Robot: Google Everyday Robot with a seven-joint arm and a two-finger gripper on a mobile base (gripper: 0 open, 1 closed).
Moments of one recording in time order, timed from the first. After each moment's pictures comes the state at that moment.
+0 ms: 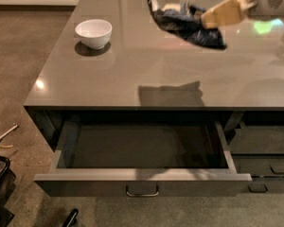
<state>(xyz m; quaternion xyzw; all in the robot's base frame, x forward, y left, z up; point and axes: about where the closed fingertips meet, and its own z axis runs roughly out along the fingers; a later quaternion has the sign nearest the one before) 0.563 -0.160 1.035 -0.34 0.81 0.24 0.42</state>
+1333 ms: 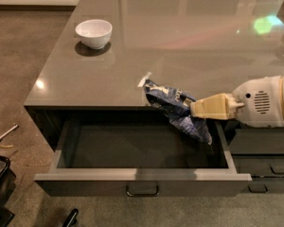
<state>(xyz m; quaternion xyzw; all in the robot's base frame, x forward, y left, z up) 0.424 -0.127 0.908 -0.17 0.87 0.35 0.31</state>
